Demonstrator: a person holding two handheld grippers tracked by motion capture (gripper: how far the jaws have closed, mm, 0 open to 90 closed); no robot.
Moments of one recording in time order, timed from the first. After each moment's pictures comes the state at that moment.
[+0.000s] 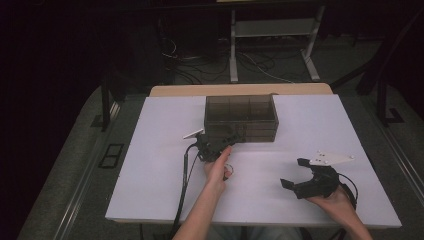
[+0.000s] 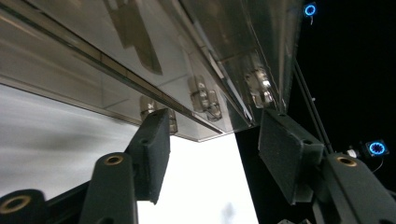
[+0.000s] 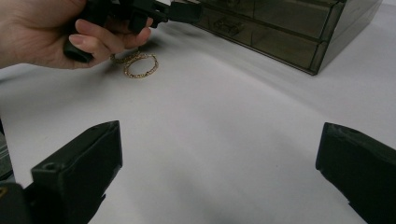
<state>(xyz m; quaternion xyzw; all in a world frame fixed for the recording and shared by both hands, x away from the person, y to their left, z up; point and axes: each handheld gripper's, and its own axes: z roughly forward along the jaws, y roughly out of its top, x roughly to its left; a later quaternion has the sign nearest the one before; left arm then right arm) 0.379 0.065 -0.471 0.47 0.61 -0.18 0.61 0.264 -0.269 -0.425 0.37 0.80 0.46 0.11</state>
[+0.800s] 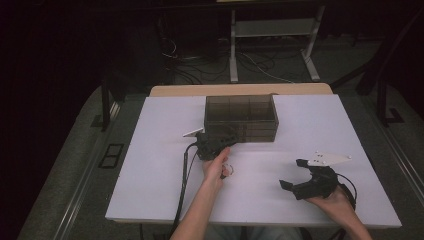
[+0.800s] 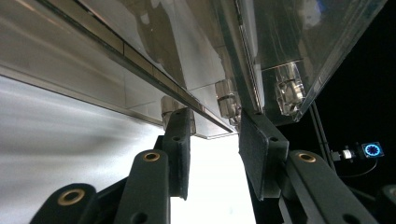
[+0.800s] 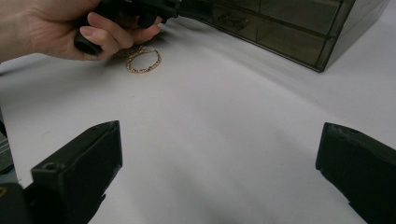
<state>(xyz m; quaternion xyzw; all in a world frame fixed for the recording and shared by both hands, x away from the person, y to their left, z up) 0.391 0.070 -0.481 0.48 0.62 -0.21 0.59 0.264 -0.266 -0.427 0.37 0.80 0.46 0.11</state>
